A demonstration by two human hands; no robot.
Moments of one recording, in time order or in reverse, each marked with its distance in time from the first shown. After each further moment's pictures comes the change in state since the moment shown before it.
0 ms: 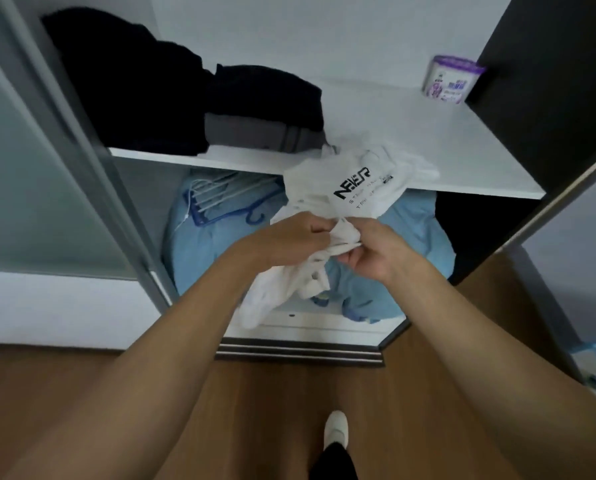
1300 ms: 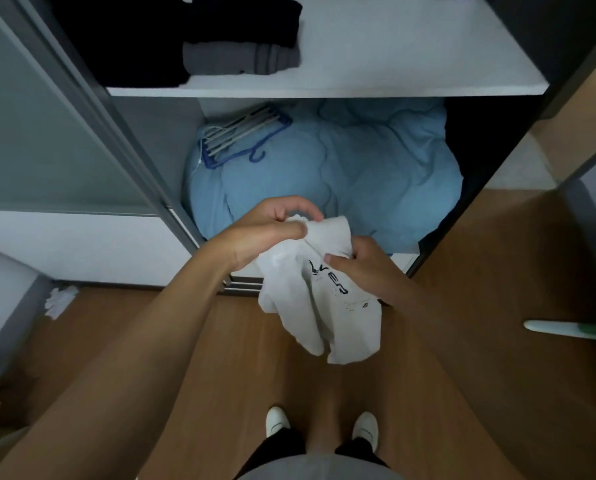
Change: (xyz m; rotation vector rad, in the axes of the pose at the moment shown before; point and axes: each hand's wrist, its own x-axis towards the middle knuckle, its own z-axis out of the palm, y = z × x) left_hand -0.082 0.007 0.132 -0.316 0.095 -0.072; right_hand -0.079 0.147 -0.141 -0.691 -0.211 -0.428
